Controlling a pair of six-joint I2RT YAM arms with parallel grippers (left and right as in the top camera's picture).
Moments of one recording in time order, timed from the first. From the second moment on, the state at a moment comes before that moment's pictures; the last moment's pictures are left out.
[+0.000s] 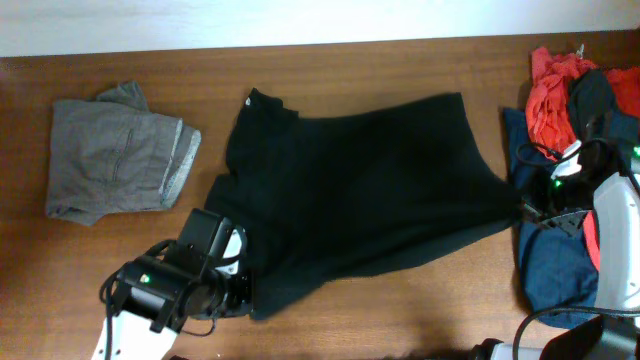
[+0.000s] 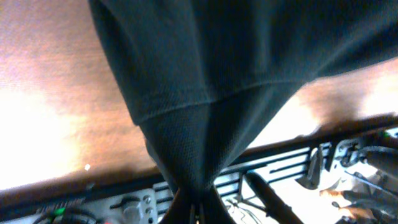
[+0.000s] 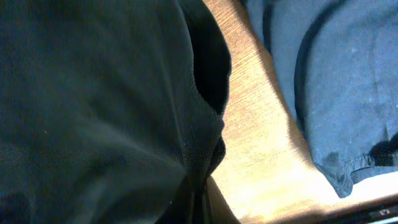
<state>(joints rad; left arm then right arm) -0.39 1.00 0.93 -1.29 0.28 -0.43 -0.41 1.48 1.31 -1.31 -0.20 0.26</state>
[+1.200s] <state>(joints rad) -0.23 1.49 0.93 -0.46 0.07 -0.25 -0.24 1.75 1.33 -0.80 -0.25 0.37</state>
